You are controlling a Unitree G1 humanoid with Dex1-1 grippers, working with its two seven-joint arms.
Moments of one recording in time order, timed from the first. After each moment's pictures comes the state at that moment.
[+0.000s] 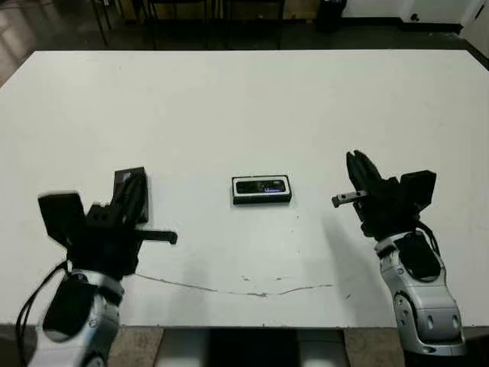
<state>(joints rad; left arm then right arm) 0.31 -0.06 0.04 -0.94 -0.05 0.69 -0.06 0.03 -0.20 -0.03 -0.30 0.13 0.18 0.17</state>
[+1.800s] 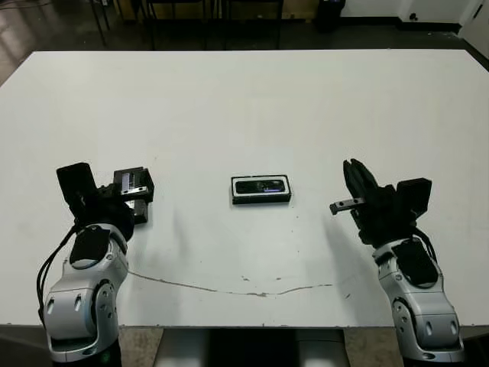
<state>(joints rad) -0.06 0.05 0.21 -0.57 -0.15 0.90 0.08 0.05 -0.19 -0.02 -0.30 0.14 0.18 0.17</state>
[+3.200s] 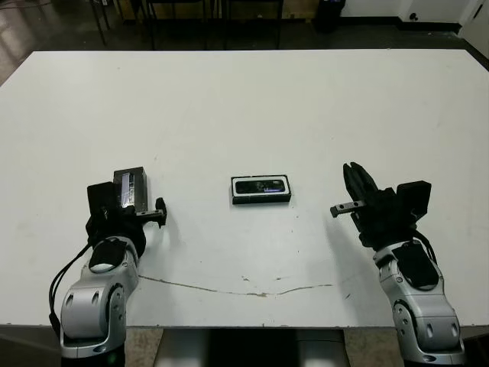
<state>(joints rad) 0.00 0.03 0.17 -0.42 -0.11 0.88 0.13 0.07 -0.20 -0.03 -0.29 0.14 0.18 0.19</state>
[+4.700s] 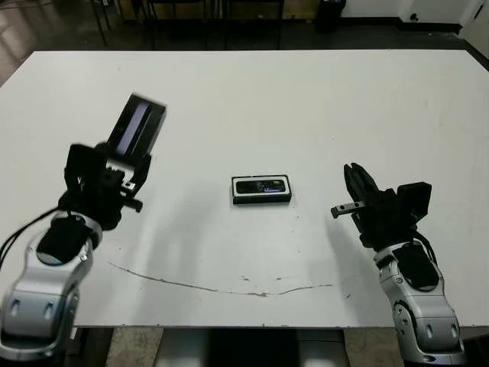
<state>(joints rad) -0.14 0.57 0.10 -0.49 -0.19 0.62 -0.43 0.07 -0.20 -0.03 -0.29 0.14 0.18 0.18</state>
